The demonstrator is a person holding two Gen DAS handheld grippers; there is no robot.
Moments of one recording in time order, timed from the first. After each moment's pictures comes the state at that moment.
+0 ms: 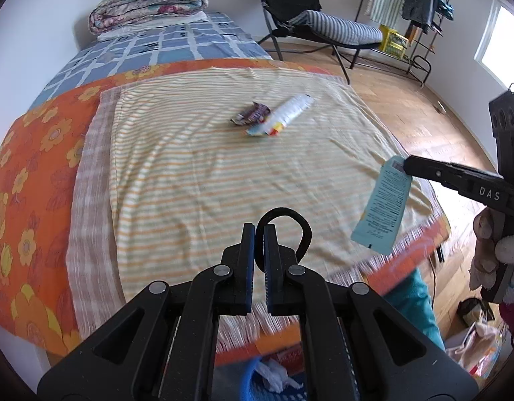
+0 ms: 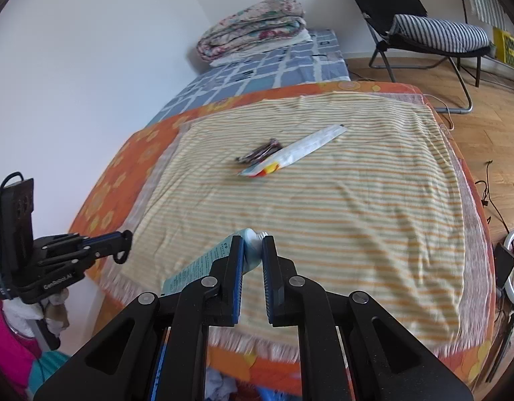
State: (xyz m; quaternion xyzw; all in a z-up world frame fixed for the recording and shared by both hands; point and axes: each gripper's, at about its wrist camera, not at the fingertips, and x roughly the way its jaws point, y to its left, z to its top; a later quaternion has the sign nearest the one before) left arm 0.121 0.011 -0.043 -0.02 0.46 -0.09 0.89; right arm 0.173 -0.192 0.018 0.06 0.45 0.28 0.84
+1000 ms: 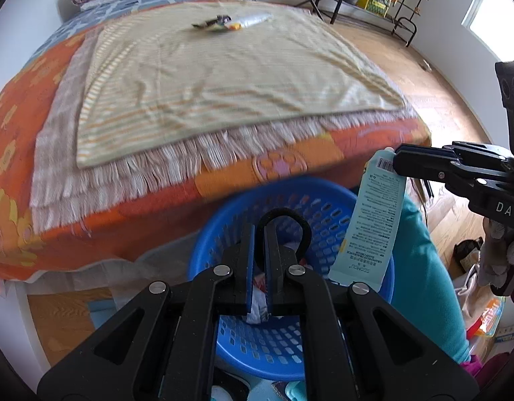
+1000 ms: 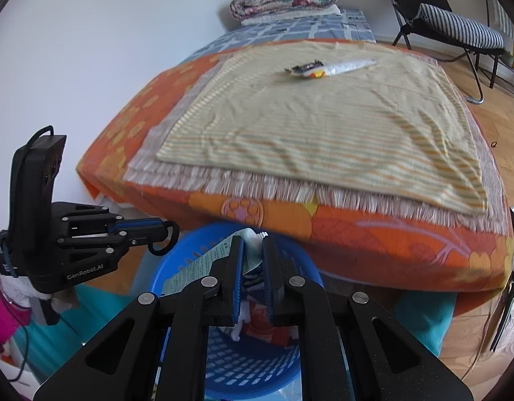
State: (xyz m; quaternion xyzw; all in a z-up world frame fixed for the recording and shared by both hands) left arm -0.009 -0.028 -0.117 -0.01 0.52 -0.12 0.84; right arm 0.018 -0.175 -0.025 0.00 0.50 0.31 0.81
